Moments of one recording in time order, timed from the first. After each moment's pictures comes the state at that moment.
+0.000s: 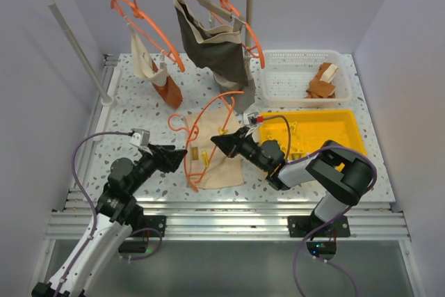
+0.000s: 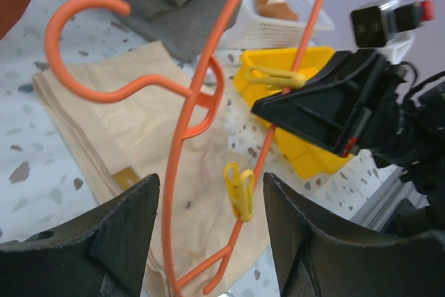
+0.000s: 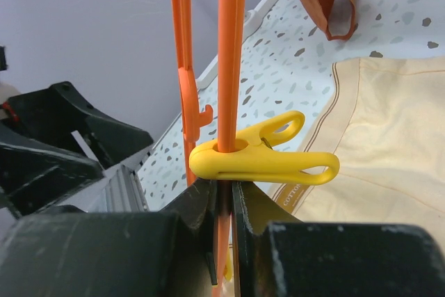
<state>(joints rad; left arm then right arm) -0.37 0.28 0.19 -0.02 0.23 -0.50 0.85 1.65 0.43 1.32 -0.04 0.73</state>
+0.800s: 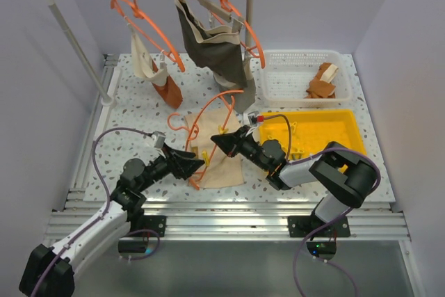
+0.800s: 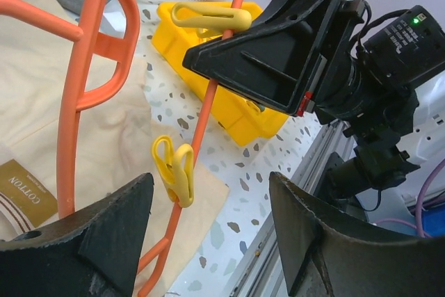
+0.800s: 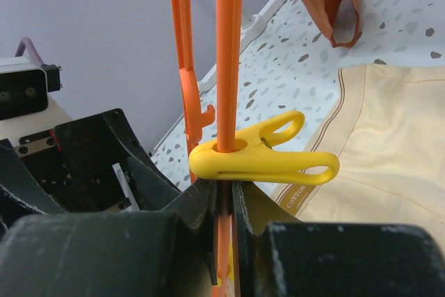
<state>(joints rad) -0.49 0.56 0.06 0.50 0.41 -0.65 0.85 1.62 0.44 1.30 -0.04 0.72</state>
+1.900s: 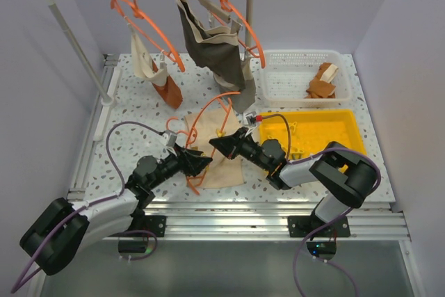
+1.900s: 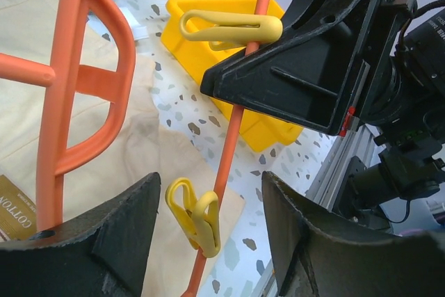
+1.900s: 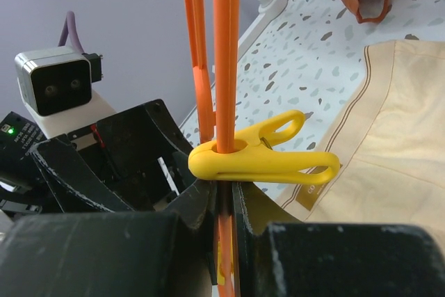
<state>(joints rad) -0.62 0.97 0.05 0.88 0.26 -0.62 0.85 1.62 0.44 1.28 -0.12 0.79</state>
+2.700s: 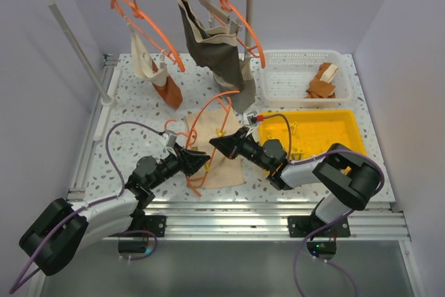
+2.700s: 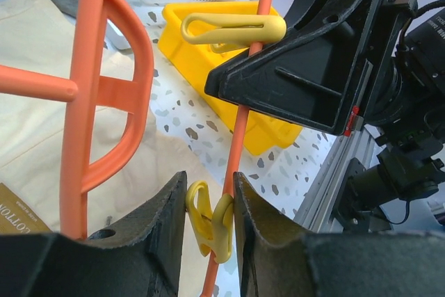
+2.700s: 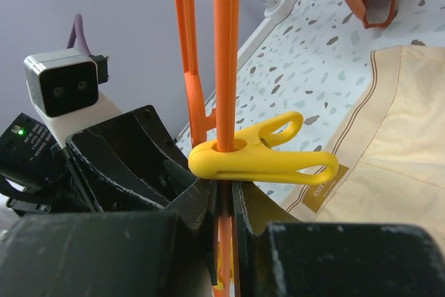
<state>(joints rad) -0.63 0.96 0.05 0.89 0.25 -0.61 0.85 1.59 0.43 1.27 -0.12 0.79</state>
